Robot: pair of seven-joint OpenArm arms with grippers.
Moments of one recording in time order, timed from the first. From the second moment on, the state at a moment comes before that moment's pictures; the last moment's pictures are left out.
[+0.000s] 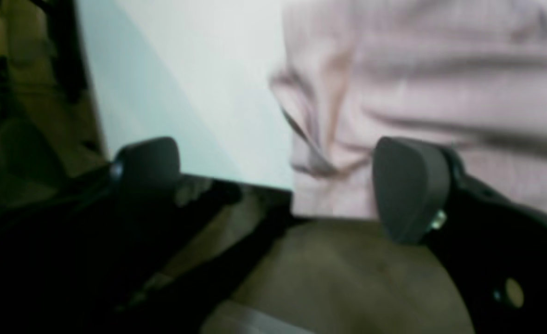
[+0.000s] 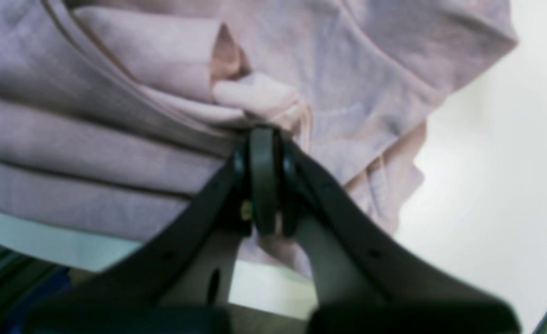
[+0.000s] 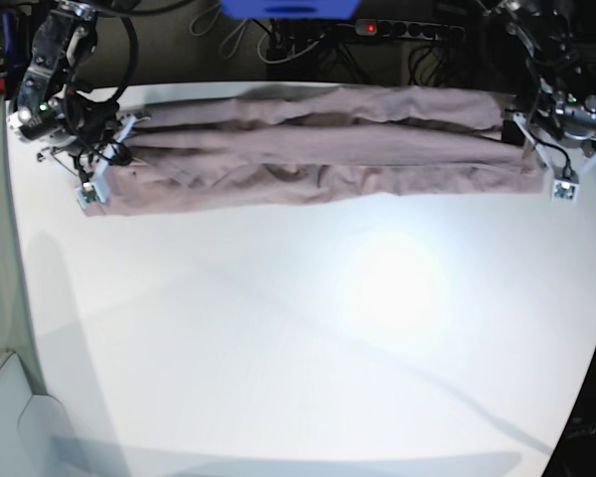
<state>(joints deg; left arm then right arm) 12.1 -1.6 -39.3 112.4 8.1 -40.0 66.4 -13.9 4.4 26.3 99.3 7.7 39.9 -59.9</state>
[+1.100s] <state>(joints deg) 7.0 -3.3 -45.2 93.6 2.6 -39.8 58.6 -13.7 4.5 26.3 99.3 7.9 39.9 -60.0</state>
